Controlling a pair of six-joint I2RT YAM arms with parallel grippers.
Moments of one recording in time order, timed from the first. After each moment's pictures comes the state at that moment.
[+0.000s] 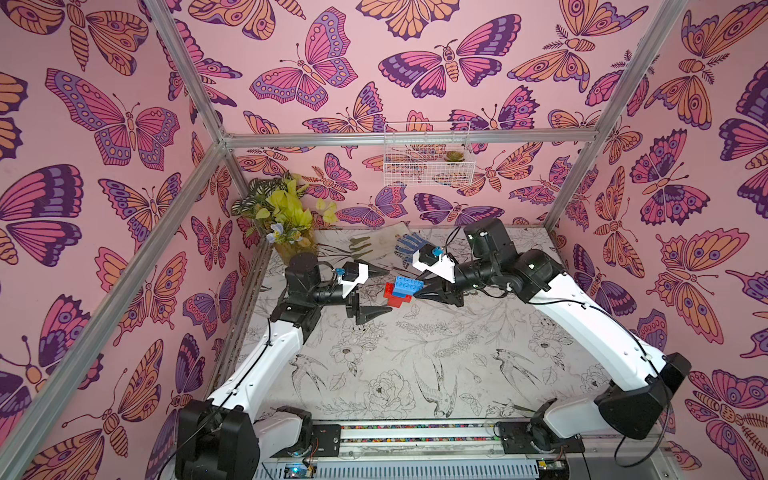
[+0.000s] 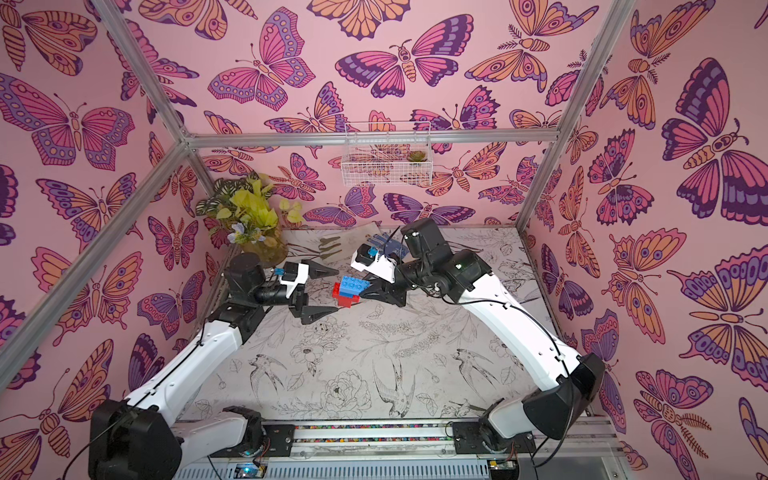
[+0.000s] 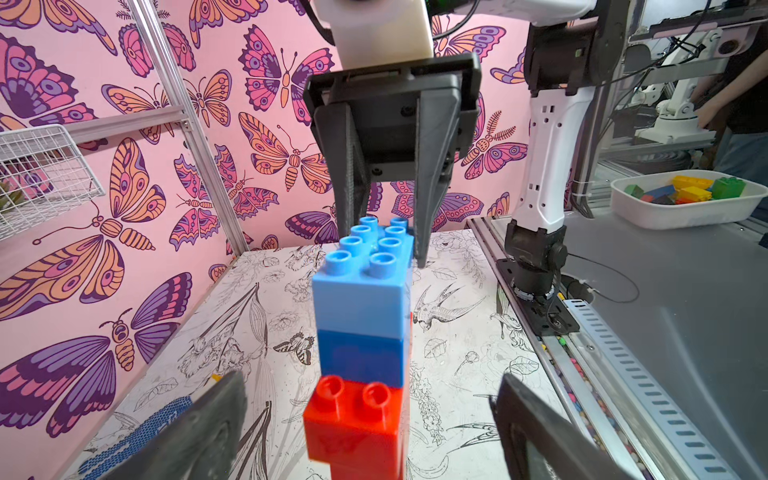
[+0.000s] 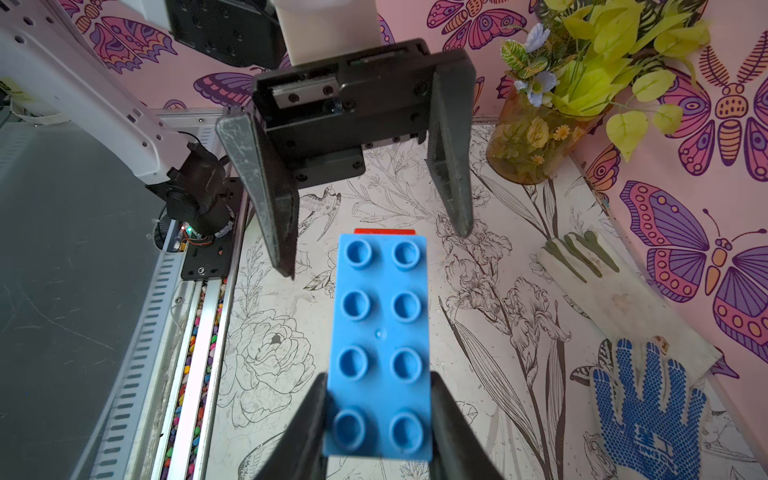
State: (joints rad) left arm -0.22 1.19 0.85 0.18 1.28 0.33; right arm 0.67 1.46 1.60 -0.85 -0.64 -0.53
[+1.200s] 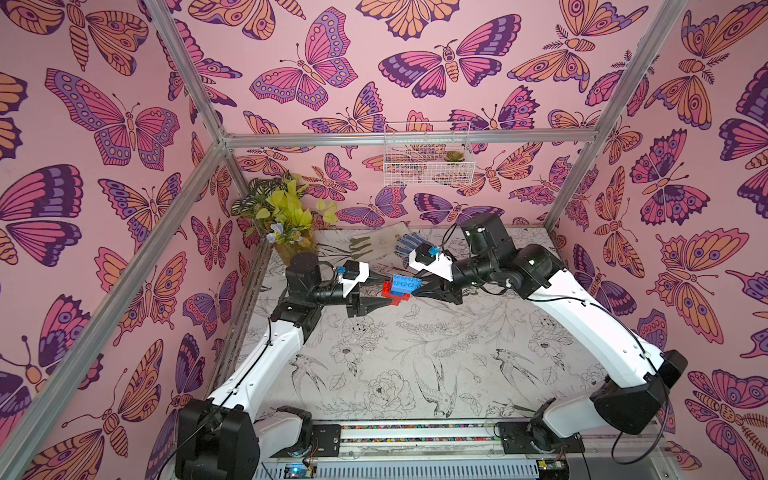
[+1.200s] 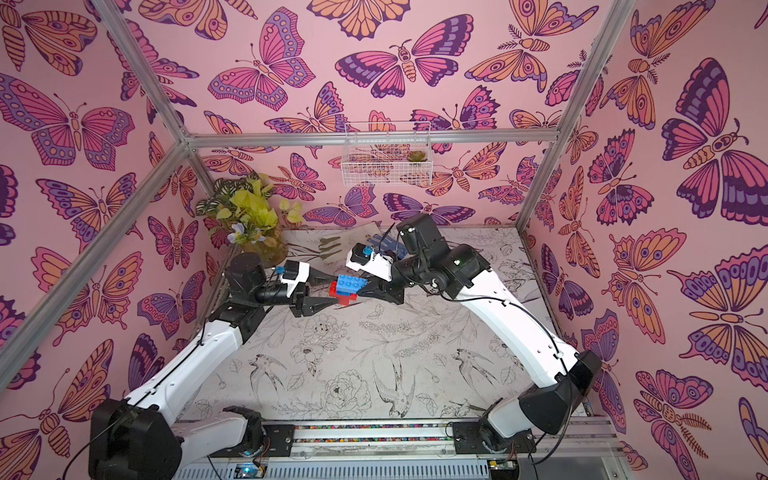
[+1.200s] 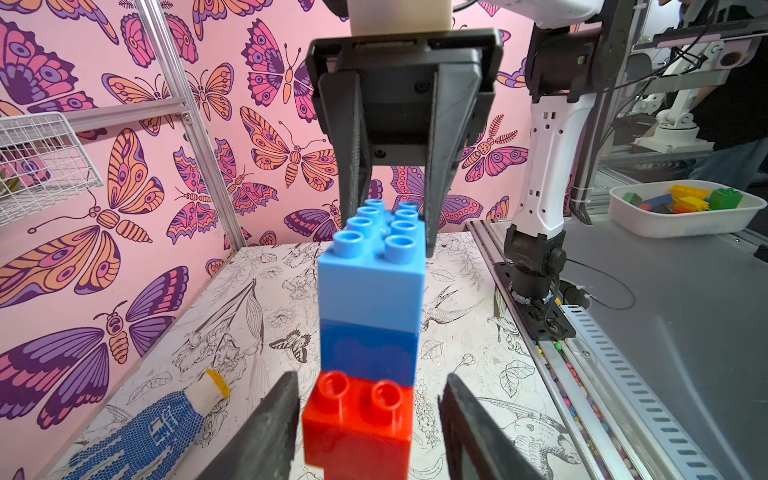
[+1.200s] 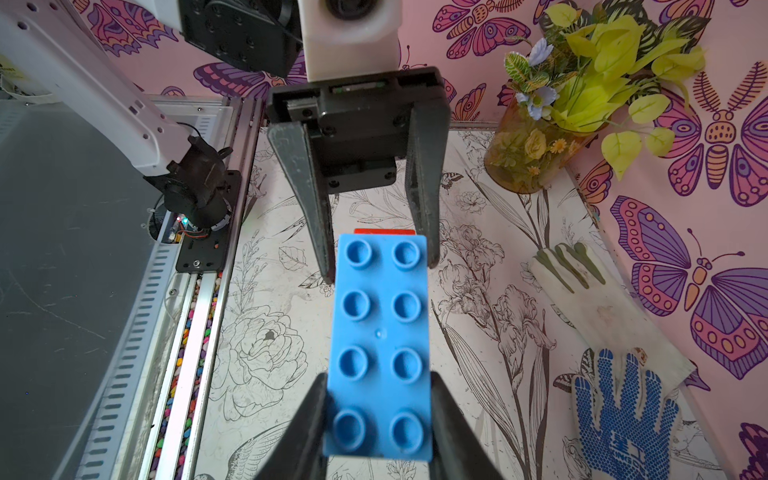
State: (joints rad) left arm -0.23 1.19 0.85 0.18 1.27 0.30; right arm 0.68 1.49 1.68 -0.91 -0.61 -0.58
